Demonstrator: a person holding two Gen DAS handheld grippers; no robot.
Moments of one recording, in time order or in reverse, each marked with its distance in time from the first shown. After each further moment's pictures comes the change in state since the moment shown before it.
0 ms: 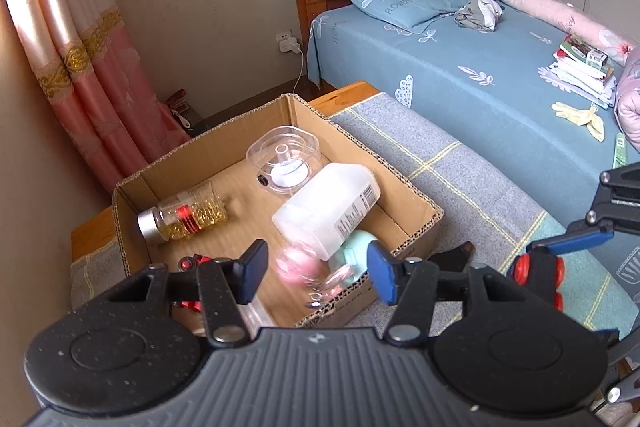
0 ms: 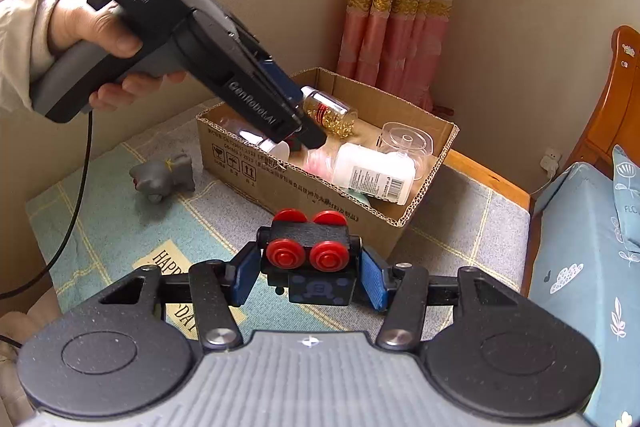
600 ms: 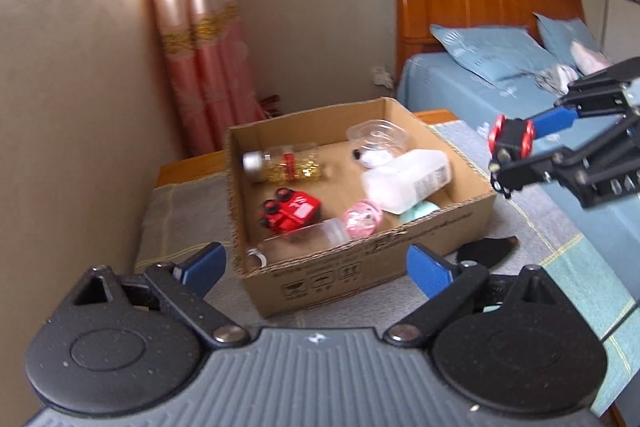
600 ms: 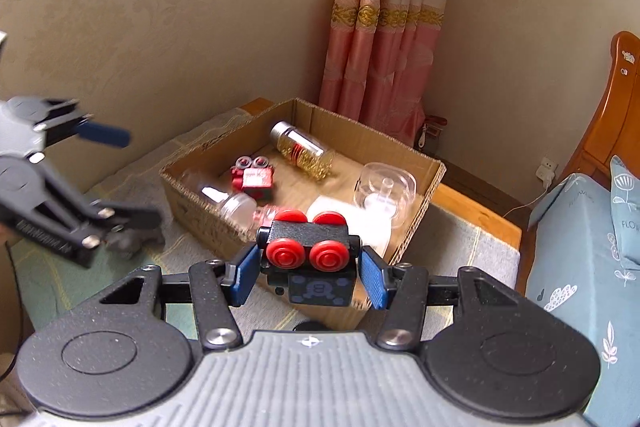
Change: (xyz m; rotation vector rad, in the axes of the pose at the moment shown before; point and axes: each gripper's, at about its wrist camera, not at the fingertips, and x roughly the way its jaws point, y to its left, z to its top) left arm -0.060 0.019 -0.083 -0.255 -0.132 0.229; right arm 0.027 -0.030 0.067 0.014 0.004 -0.016
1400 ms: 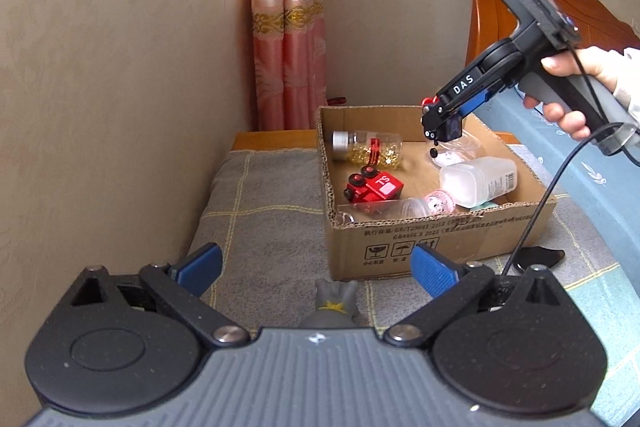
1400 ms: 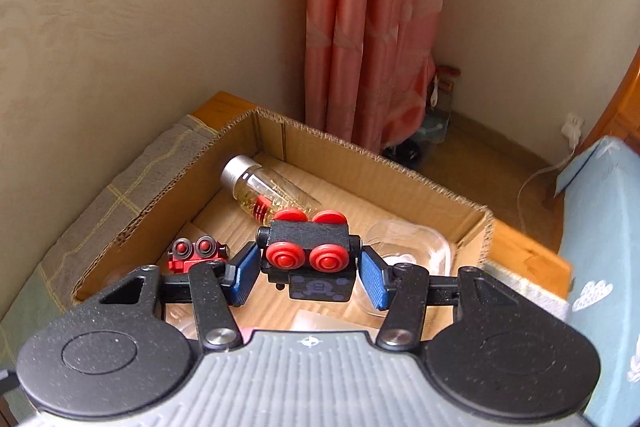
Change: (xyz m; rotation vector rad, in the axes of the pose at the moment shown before) left arm -0.016 0.043 -0.039 -0.178 -0.020 0.125; right arm 0.159 -0.036 0.102 0.119 0.210 0.045
